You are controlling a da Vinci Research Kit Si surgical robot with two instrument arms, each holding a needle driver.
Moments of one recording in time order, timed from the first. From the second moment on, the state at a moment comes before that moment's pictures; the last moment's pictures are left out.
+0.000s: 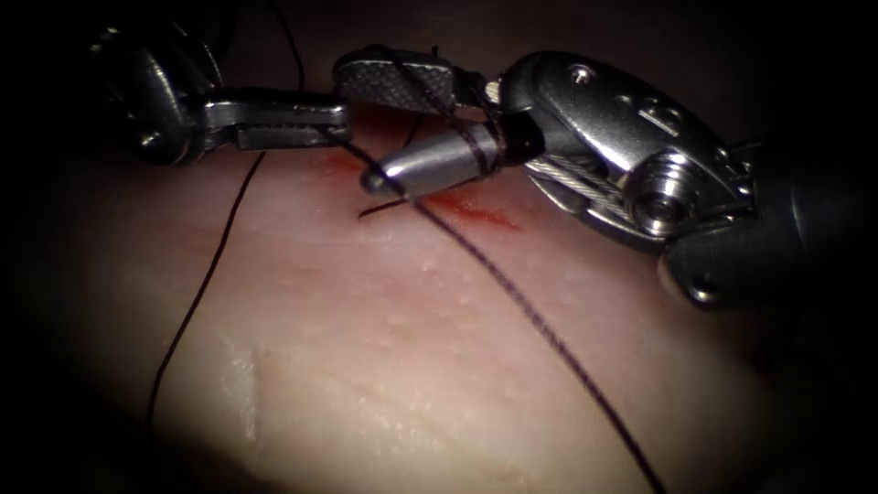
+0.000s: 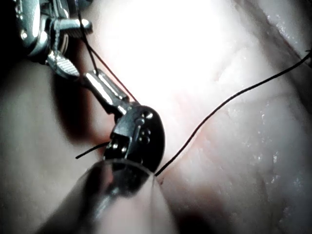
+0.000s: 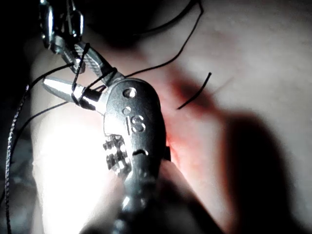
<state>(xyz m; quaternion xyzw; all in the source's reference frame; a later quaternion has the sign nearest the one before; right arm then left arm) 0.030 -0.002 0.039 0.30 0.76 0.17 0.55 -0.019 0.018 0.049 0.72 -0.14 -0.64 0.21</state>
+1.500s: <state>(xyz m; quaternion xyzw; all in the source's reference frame) 0.031 -0.002 0.039 0.29 0.76 0.21 0.54 -0.022 0.016 0.050 0.72 -0.12 -0.64 0.23</state>
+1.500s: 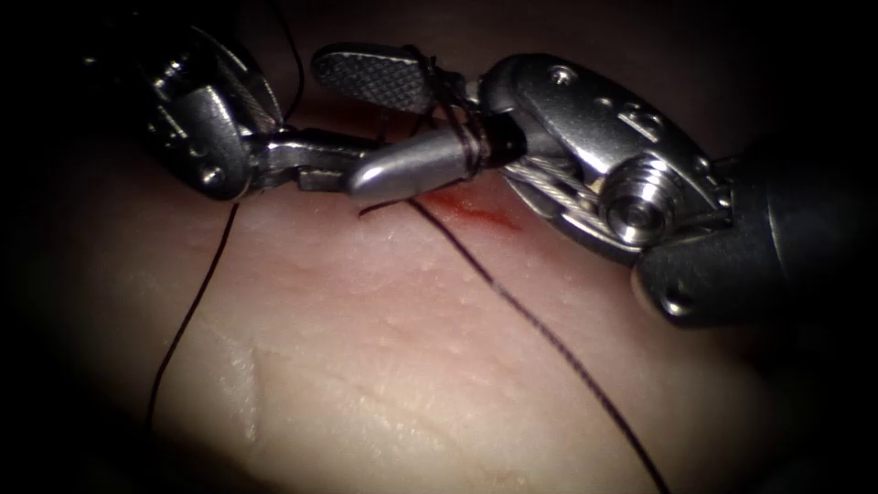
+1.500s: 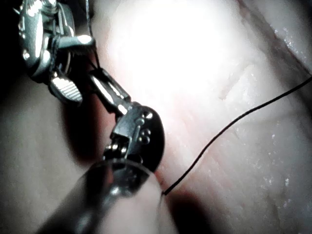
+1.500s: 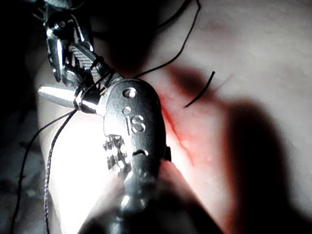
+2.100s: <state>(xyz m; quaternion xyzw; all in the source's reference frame) 0.029 -0.001 0.042 0.22 0.73 0.28 0.58 -0.022 0.015 0.049 0.71 -0.11 -0.66 0.22</state>
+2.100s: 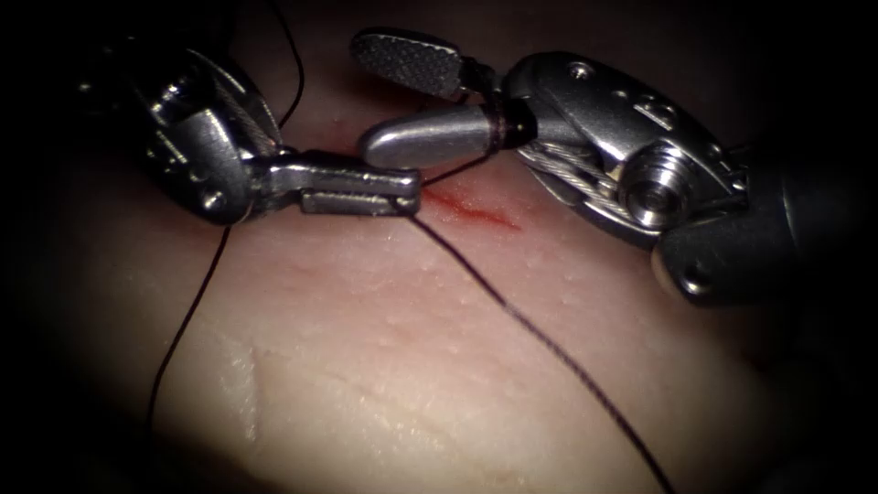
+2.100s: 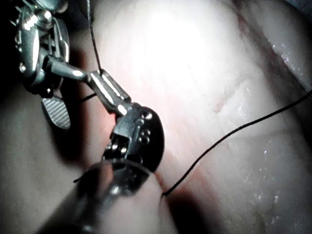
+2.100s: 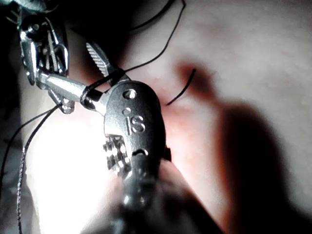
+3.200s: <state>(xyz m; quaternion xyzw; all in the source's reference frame) 0.028 -0.002 0.047 0.14 0.65 0.36 0.65 -0.021 0.014 0.053 0.59 -0.11 -0.79 0.09</state>
